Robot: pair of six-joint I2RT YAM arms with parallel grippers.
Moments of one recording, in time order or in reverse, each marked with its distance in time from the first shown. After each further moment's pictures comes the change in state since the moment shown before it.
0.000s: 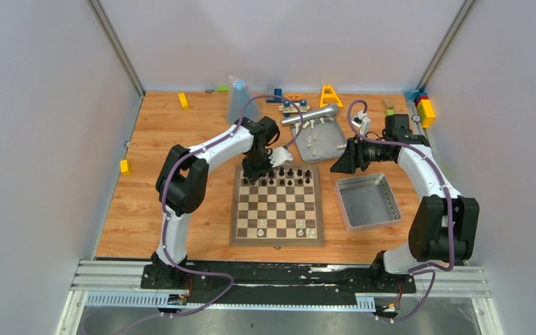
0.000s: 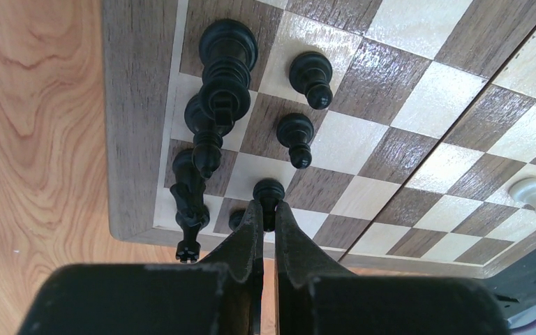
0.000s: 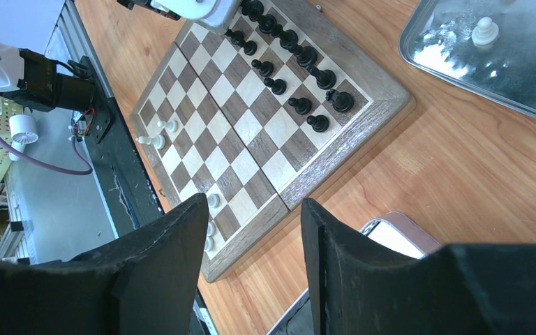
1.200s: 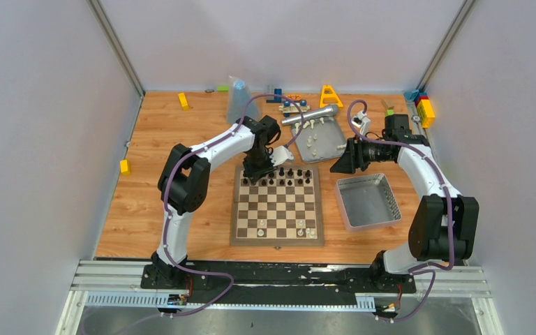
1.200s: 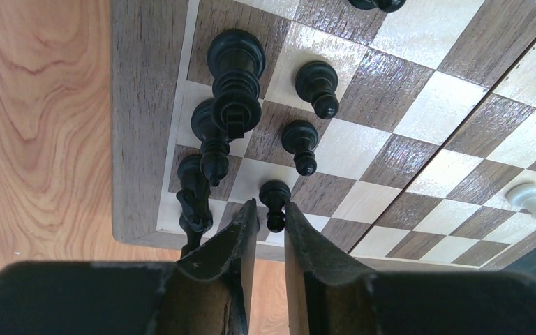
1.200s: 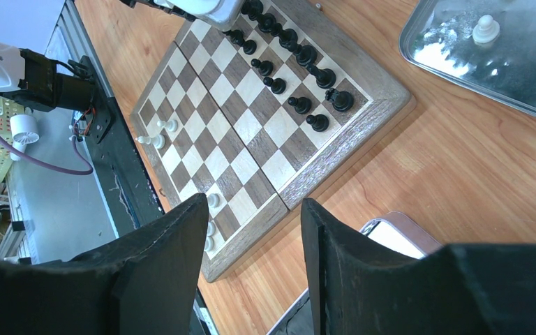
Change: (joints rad) left arm 0.000 0.023 0.032 -0.021 0.000 -0.011; right arm 0.000 0.005 0.000 0.000 0.000 0.000
